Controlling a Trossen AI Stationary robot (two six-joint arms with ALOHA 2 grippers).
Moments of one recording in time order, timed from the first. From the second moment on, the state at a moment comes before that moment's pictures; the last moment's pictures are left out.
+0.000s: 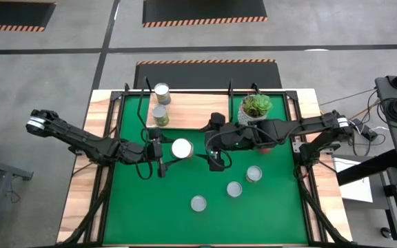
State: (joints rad) left arm -0.29 1.09 0.56 0.24 -0.51 0.07; right arm 0.17 1.60 1.62 -0.54 0.25 -0.09
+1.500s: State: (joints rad) left arm -0.28 1.08 0.56 0.29 -0.52 0.08; right arm 0.14 1.90 1.96 -0.63 0.25 0.04
